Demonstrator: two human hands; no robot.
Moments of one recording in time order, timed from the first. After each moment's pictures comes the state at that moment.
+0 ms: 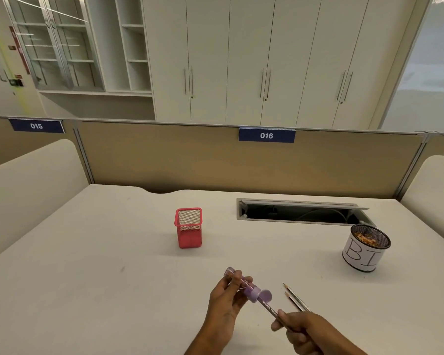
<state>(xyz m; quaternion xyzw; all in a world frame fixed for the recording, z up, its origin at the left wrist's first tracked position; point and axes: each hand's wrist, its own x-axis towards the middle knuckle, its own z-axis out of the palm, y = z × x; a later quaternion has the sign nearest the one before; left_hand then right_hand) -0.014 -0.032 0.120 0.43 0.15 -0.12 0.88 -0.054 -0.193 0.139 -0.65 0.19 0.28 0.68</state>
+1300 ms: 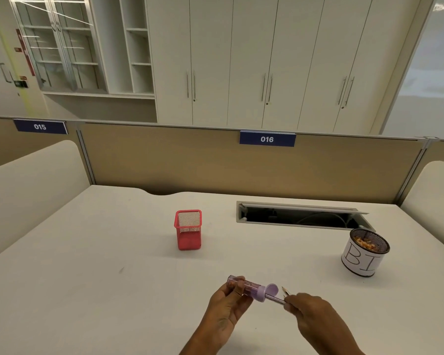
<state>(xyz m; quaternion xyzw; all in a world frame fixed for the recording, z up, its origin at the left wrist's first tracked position) -0.015 -0.031 0.118 0.38 0.15 -0.17 0.90 -0.044 -0.209 0.129 -0.98 -0.12 -0.11 0.14</state>
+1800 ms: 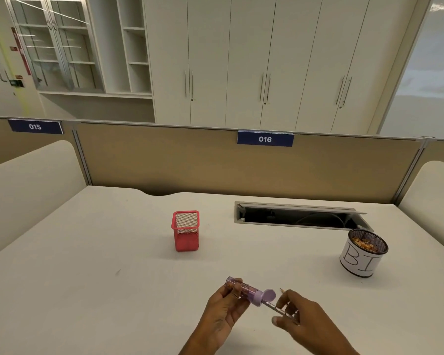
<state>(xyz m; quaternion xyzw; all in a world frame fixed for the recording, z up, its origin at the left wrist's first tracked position) -0.008 -0.029 0.112 0.38 0.16 -0.18 0.90 -0.046 -0.203 0.141 -0.91 0.02 0.09 0.39</state>
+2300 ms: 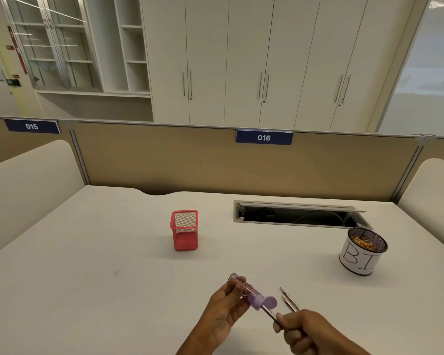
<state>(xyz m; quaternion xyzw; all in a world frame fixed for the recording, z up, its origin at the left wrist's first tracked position) -0.003 -0.033 0.110 0.41 0.16 -0.20 0.88 -0.042 -0.210 0.129 -0.59 0.22 0.33 0.71</state>
